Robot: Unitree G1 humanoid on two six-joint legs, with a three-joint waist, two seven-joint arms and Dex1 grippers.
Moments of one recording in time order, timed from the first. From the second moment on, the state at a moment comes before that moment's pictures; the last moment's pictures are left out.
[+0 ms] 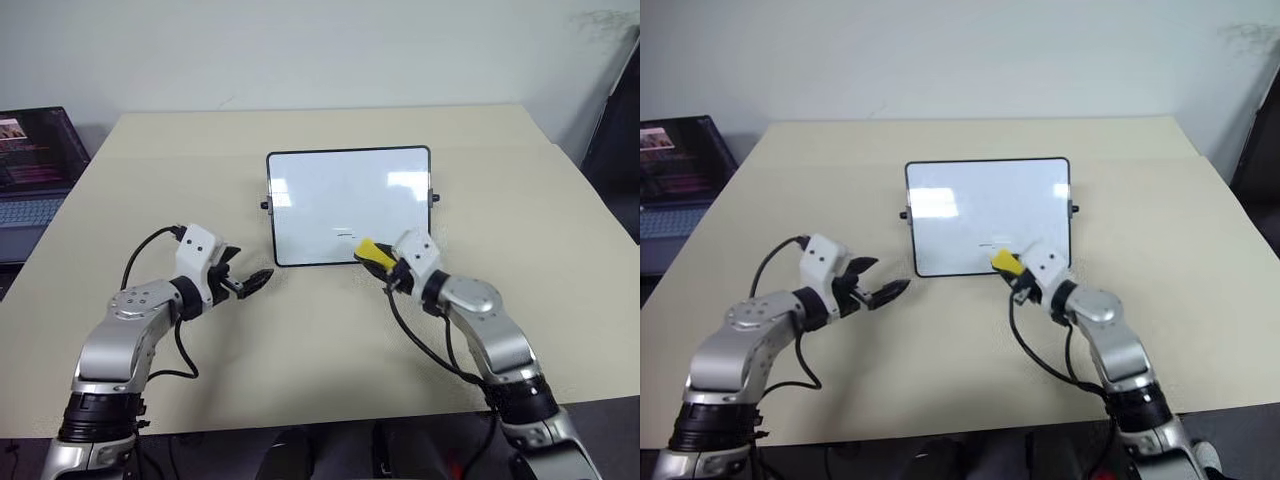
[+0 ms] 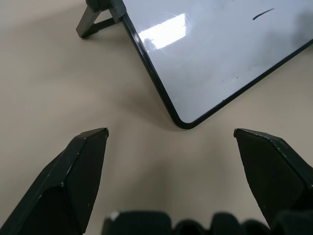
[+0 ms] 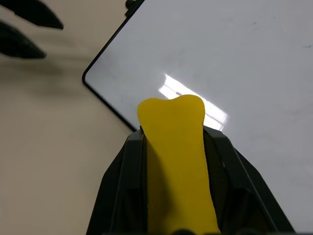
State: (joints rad) left arm -0.24 0.64 0.12 -0.15 -0.33 0.60 -0.67; right arm -0.30 -0.32 0.18 -0.20 0.01 0.35 0.62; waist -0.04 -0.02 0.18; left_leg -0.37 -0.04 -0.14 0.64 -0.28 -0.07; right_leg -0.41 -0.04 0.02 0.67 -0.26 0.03
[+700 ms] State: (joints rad) left arm -0.26 0.69 0.04 -0.15 -0.33 0.58 -0.84; right arm -0.43 -0.23 0.29 0.02 -0.30 0.11 0.31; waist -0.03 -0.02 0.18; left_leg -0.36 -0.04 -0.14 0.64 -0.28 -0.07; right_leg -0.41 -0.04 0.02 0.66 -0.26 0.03
